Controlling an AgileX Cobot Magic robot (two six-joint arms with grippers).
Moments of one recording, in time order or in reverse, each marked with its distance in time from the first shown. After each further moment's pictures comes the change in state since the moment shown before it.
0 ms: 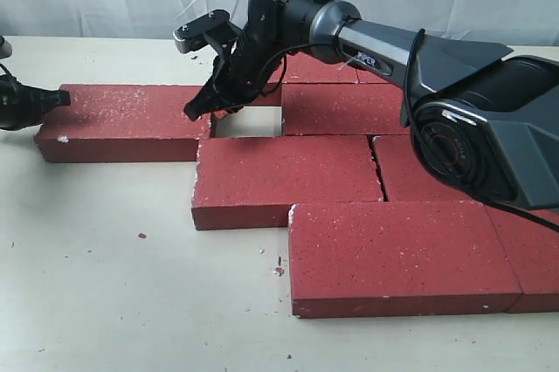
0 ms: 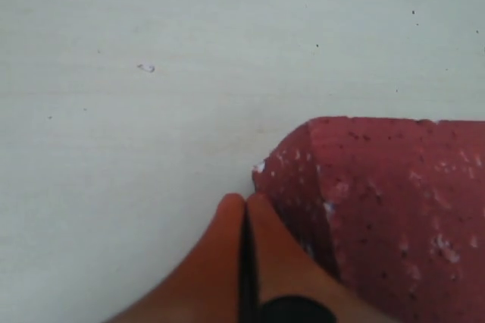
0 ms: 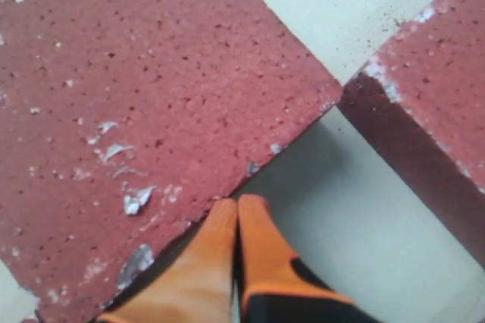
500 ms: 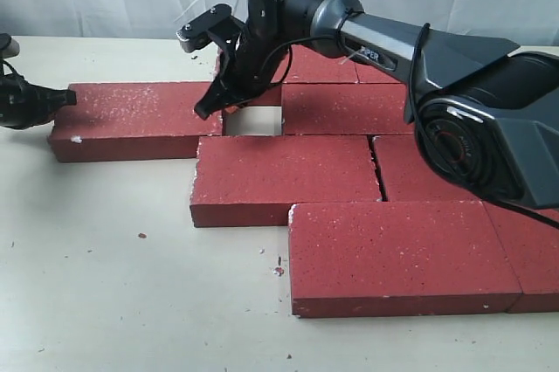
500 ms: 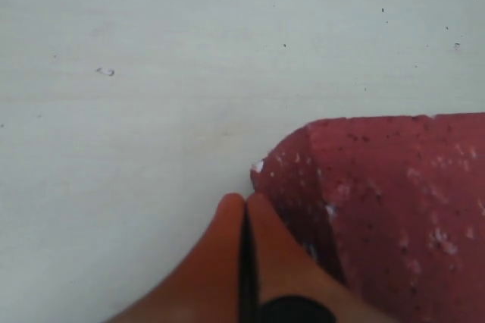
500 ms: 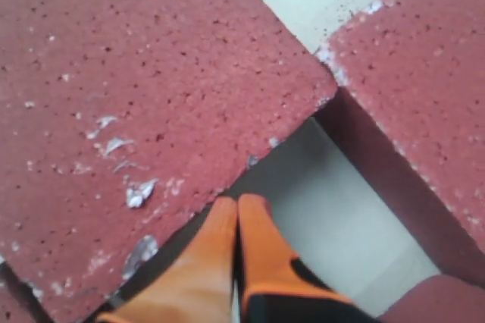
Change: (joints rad) left arm -0.013 0.000 0.000 -0.002 0.021 0.004; right arm -0.005 -0.015 0.000 -0.114 0.023 0.010
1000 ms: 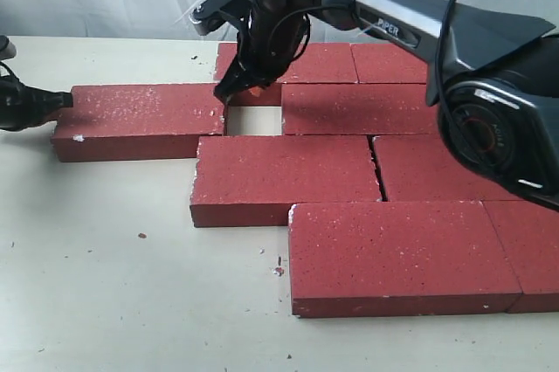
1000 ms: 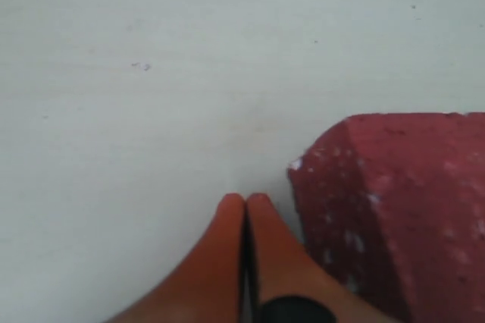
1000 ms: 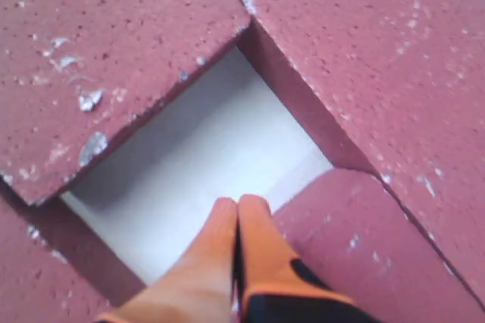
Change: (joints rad) left arm 0.000 0.000 0.000 0.000 -0.057 0.000; right arm 0.000 -0.092 0.000 -0.185 0.164 0.091
